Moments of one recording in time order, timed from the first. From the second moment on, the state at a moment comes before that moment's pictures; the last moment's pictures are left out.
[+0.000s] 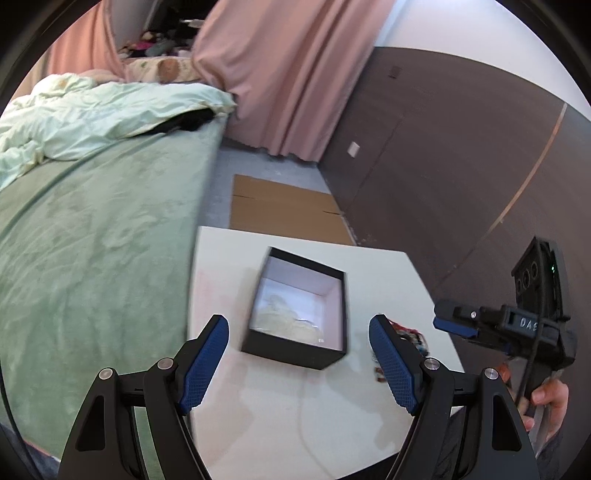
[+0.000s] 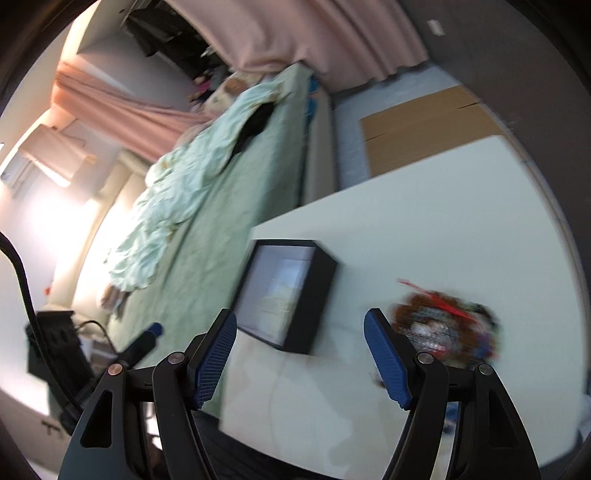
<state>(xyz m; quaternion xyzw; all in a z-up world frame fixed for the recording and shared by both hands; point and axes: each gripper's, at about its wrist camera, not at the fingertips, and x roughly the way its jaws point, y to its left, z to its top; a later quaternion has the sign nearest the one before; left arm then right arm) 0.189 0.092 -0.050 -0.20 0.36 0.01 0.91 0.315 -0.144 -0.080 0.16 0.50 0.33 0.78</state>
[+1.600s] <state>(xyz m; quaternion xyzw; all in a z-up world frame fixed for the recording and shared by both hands) 0.292 -0.058 -0.145 -0.18 0.51 -0.05 0.84 0.285 -0.310 -0.140 0.24 0.52 0.25 0.78</state>
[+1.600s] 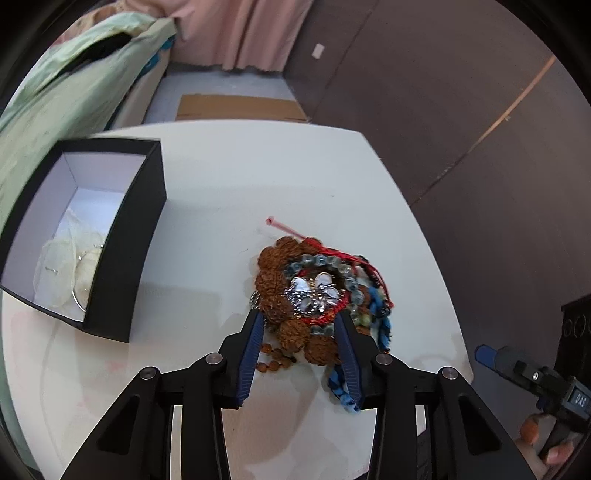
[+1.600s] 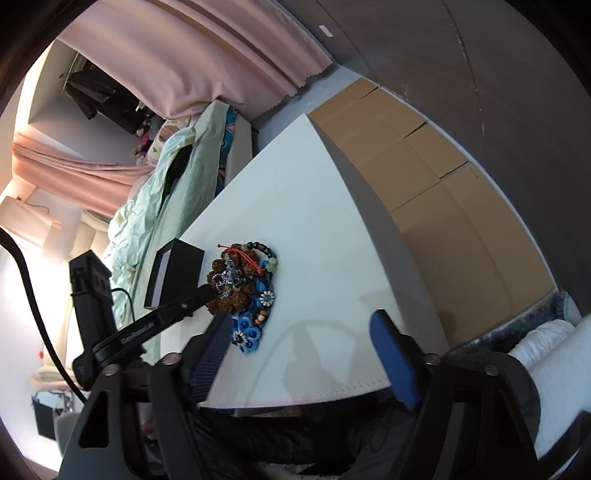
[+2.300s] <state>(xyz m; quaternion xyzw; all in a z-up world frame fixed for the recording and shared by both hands) 0.278 -0.066 -0.084 -0.17 0.45 -0.09 0.87 0.301 -0.283 -0.143 0.27 0.52 0.28 0.76</state>
